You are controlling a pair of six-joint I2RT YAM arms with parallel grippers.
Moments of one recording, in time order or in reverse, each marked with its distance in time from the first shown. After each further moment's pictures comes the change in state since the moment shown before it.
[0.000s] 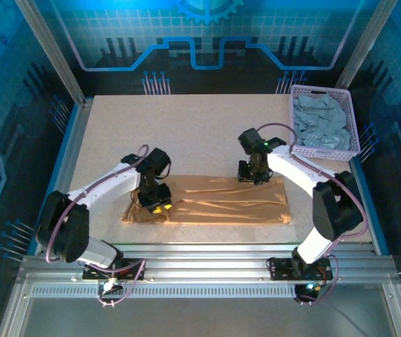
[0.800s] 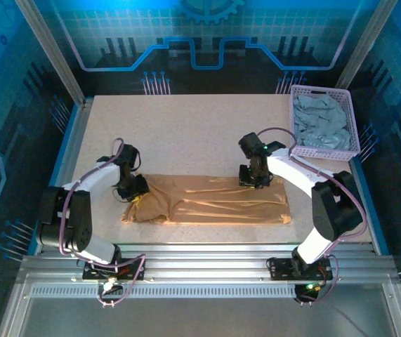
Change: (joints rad) left arm 0.345 0.051 -0.129 0.295 -0.095 0.278; right arm 0.000 -0.002 -0.046 0.019 -0.007 0.007
